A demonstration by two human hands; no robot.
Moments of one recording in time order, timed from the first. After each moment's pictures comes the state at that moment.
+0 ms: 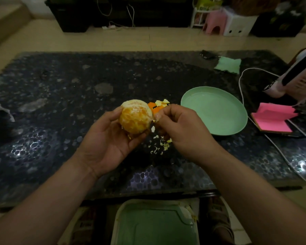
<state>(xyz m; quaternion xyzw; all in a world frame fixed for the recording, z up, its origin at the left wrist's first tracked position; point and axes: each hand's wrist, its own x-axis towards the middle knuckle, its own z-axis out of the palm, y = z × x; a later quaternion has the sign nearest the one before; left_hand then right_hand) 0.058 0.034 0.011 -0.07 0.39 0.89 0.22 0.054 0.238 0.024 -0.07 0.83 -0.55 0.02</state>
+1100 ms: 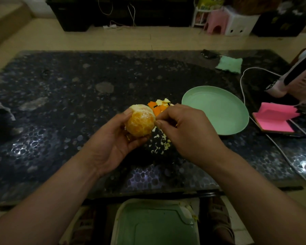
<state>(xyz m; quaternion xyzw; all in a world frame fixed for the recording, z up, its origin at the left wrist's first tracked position) 0.058 0.038 0.003 -0.08 0.48 0.86 0.19 0.054 0.247 0.021 -0.17 0.92 -0.32 -0.11</state>
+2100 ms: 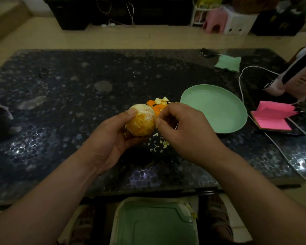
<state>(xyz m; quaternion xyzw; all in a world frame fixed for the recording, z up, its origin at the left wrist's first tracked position) 0.057 0.041 0.003 -0.07 0.55 0.81 0.16 0.060 0.246 0.021 -0.15 0.91 -0.38 -0.09</state>
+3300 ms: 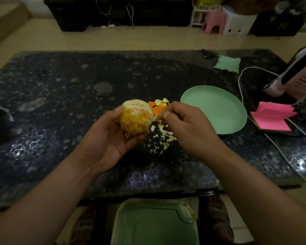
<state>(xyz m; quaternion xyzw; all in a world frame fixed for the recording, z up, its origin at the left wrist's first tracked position) 0.059 0.033 0.011 -0.07 0.44 0.87 0.19 0.055 0.248 0.026 -0.08 0.86 -0.51 -0.02</state>
